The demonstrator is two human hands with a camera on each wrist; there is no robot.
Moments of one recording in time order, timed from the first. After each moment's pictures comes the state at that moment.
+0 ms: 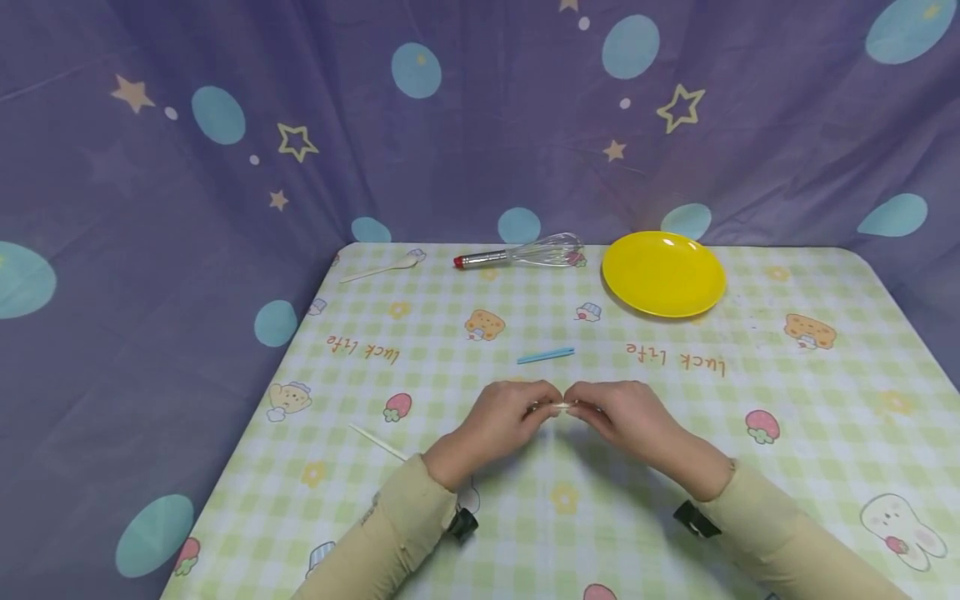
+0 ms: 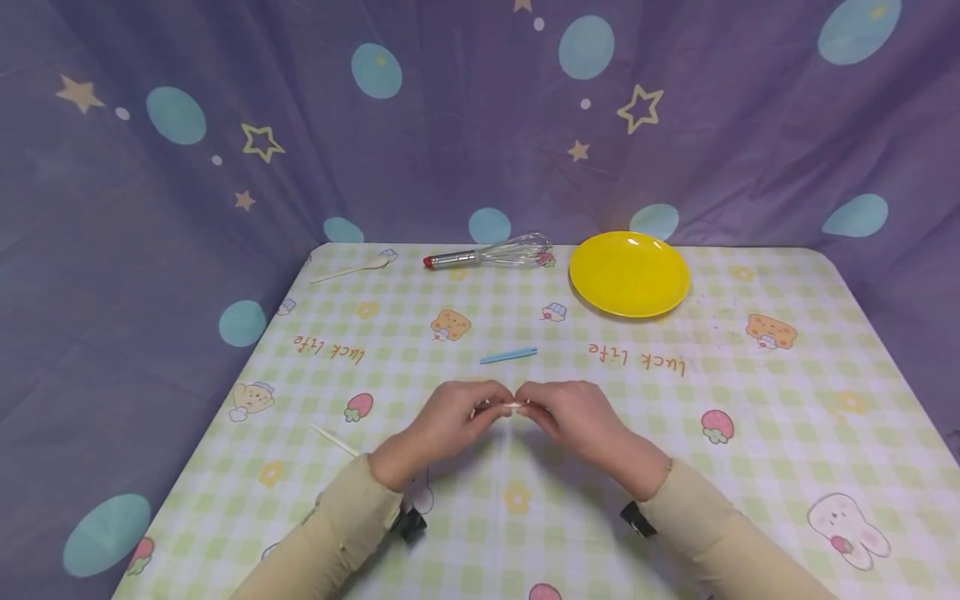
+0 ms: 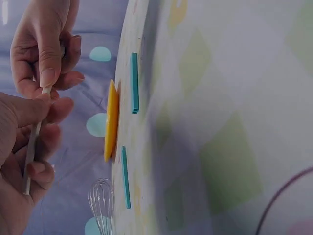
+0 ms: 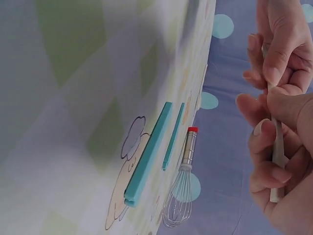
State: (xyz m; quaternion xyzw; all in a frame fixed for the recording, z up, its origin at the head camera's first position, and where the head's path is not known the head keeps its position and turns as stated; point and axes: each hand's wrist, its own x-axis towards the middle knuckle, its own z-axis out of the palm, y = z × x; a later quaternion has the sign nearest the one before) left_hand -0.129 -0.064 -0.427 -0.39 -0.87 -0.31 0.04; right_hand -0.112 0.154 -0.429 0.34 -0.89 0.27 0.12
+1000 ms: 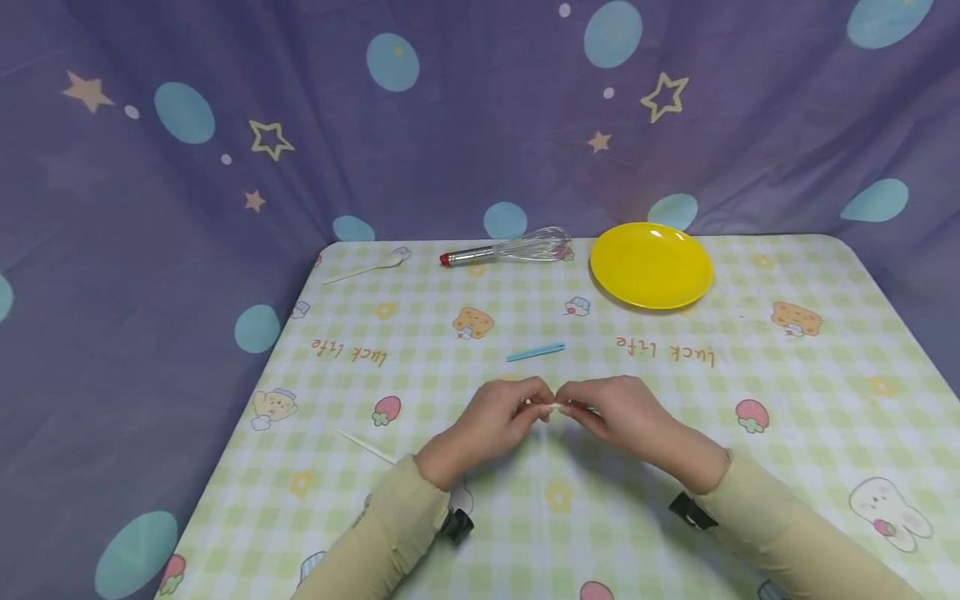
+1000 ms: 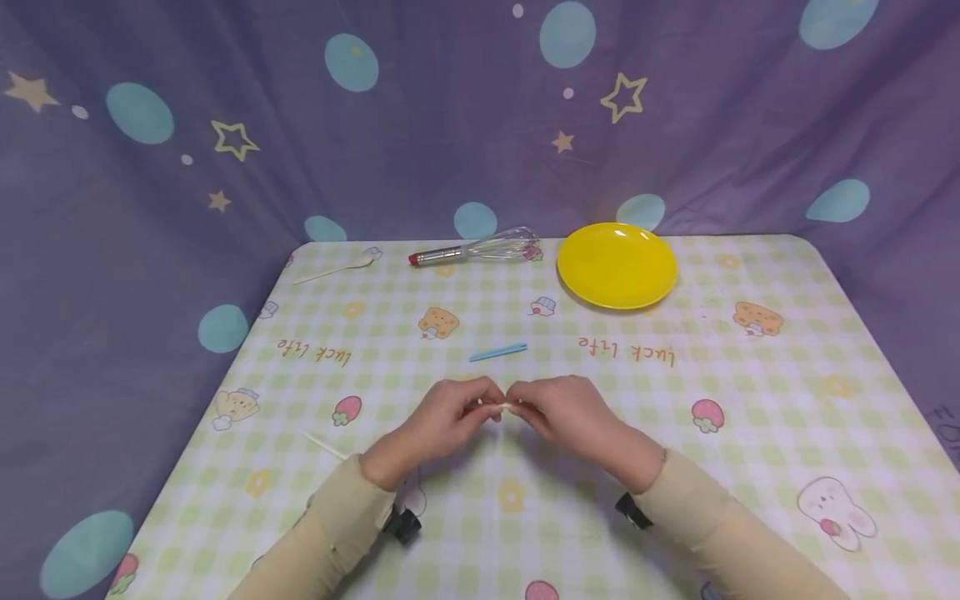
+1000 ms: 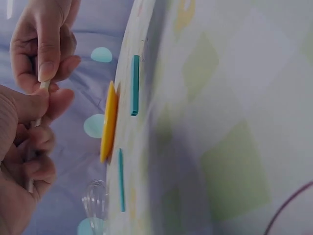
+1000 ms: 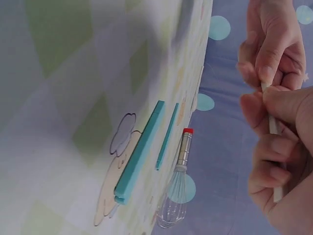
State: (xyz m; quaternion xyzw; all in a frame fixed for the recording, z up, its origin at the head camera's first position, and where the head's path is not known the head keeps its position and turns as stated) left_hand -0.135 -0.063 -0.433 -0.40 -0.84 -0.36 -0.01; right_hand -0.115 0.157 -0.426 0.36 -0.89 0.26 0.10
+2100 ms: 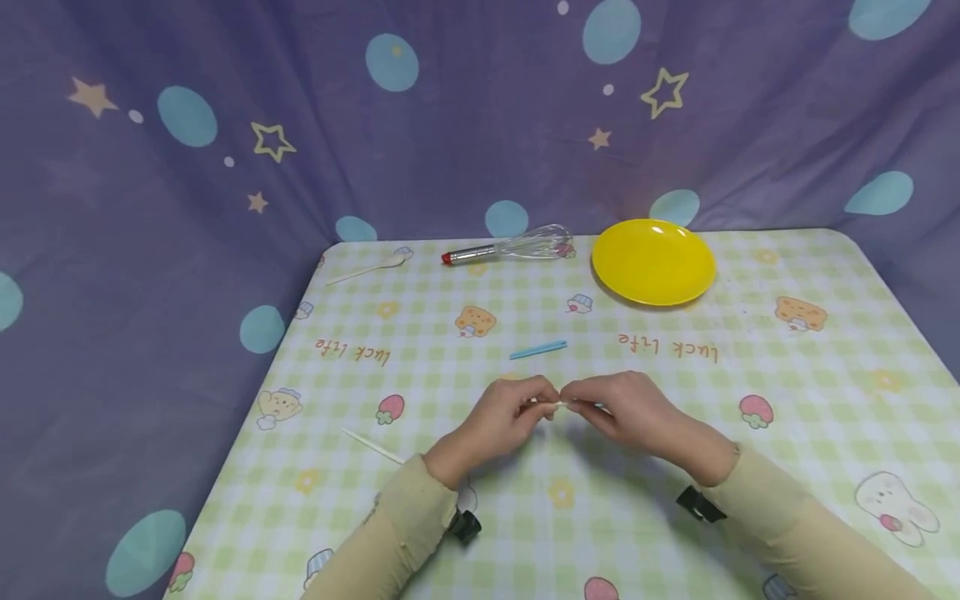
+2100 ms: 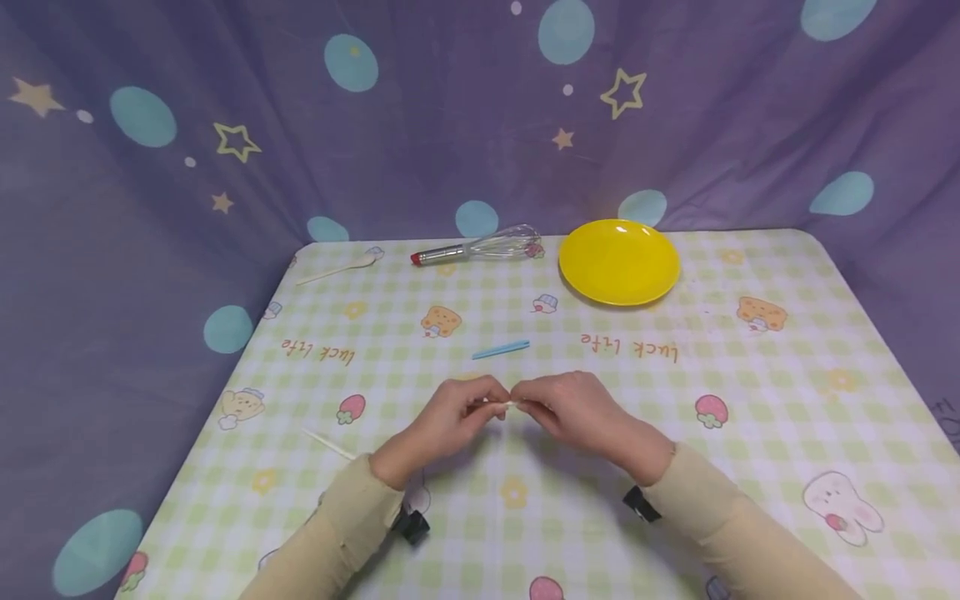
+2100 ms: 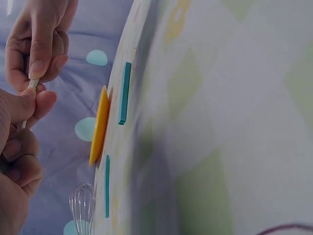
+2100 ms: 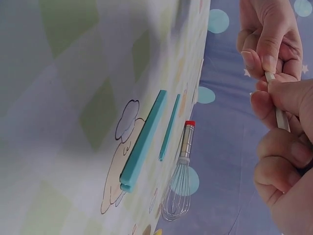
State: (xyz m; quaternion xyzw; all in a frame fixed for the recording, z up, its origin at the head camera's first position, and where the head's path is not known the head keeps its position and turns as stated) left_hand -0.134 -0.062 -0.437 -0.40 -0.81 -0.42 -0.02; right_hand -0.117 0.166 -0.428 0.39 -0.87 0.29 0.11
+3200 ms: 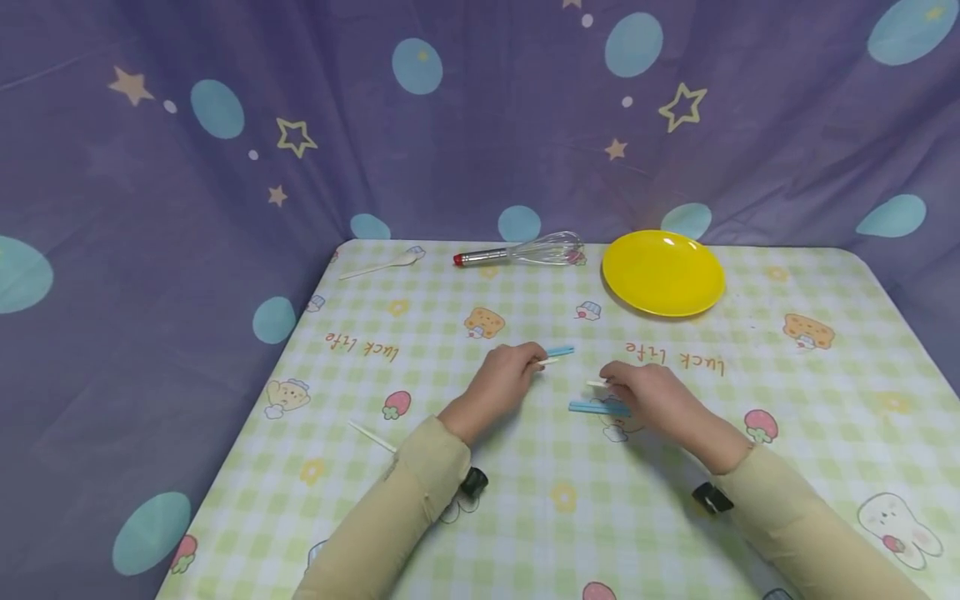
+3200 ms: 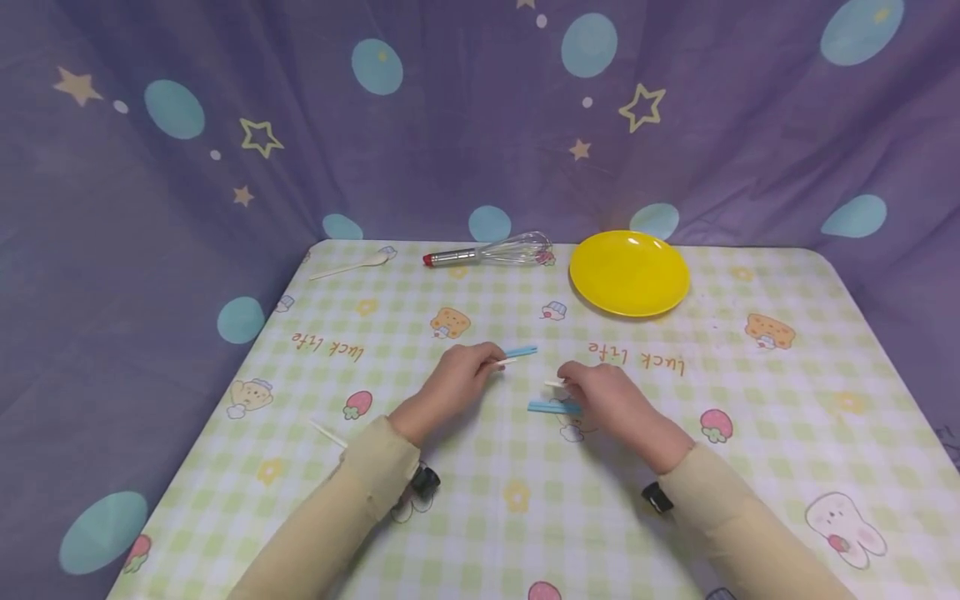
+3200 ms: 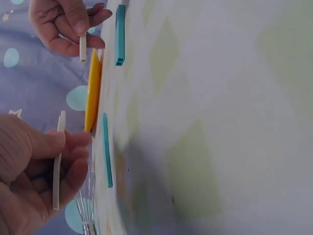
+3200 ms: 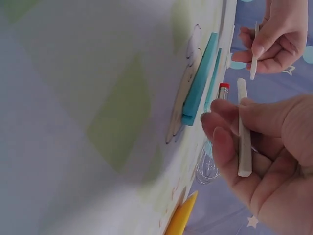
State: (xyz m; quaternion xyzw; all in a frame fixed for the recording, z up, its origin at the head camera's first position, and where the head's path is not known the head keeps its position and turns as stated) left_hand -0.183 -0.057 -0.445 -0.27 -0.93 -0.26 -0.01; right_hand -0.135 0.187 -0.443 0.23 -0.95 0.22 0.00
